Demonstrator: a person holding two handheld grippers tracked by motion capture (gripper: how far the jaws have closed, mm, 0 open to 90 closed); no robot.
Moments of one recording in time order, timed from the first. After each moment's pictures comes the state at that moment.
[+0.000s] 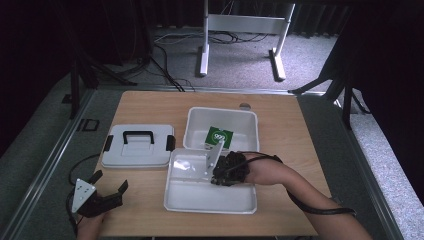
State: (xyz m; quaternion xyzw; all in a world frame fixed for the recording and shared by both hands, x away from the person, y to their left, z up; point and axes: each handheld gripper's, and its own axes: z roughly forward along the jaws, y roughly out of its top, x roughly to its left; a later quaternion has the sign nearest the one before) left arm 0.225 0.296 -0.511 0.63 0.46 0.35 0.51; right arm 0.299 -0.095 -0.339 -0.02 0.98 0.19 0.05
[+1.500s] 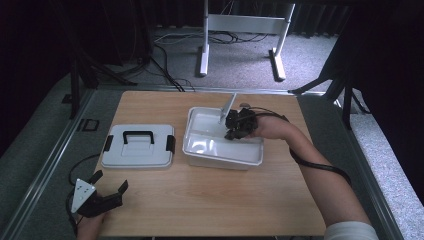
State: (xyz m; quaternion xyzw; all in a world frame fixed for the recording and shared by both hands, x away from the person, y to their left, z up) left arm 0.225 0.296 -0.511 0.63 0.46 0.35 0.51; right arm 0.426 -0.125 -0.325 0.04 0.98 0.16 0.09
